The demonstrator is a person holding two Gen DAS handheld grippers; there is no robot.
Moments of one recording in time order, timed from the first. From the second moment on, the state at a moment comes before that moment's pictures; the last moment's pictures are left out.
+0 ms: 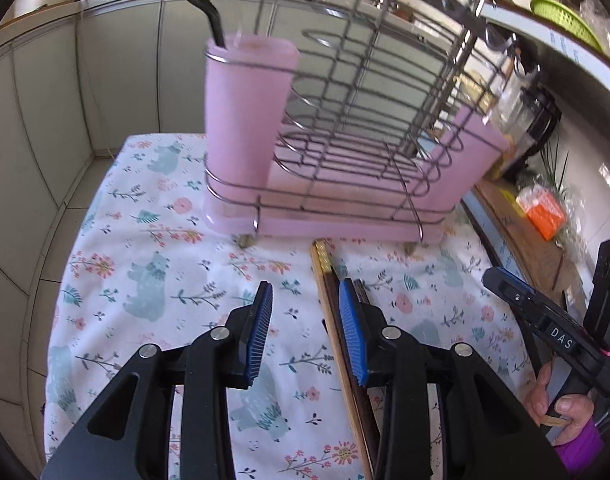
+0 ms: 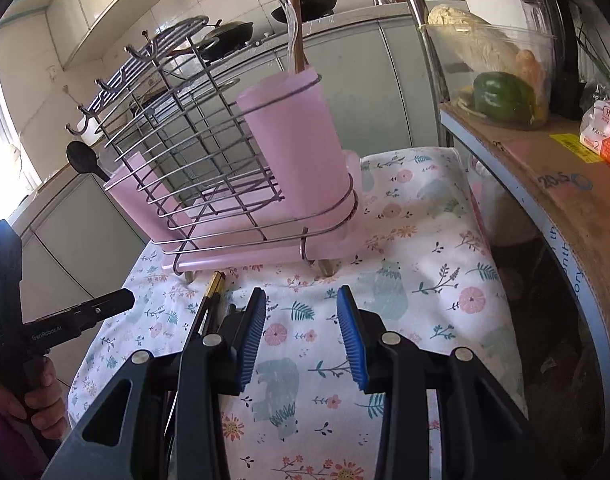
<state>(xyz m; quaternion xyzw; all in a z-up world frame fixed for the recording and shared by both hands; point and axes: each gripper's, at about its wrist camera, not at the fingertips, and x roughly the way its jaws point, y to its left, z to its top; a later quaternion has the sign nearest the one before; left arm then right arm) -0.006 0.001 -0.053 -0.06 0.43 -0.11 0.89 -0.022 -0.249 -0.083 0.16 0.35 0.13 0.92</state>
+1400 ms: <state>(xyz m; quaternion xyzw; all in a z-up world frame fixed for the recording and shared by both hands) 0.008 -0.043 -0.097 -0.02 0.49 -0.11 0.86 -0.018 -0.253 -0.100 0.19 0.36 0.15 0.90</state>
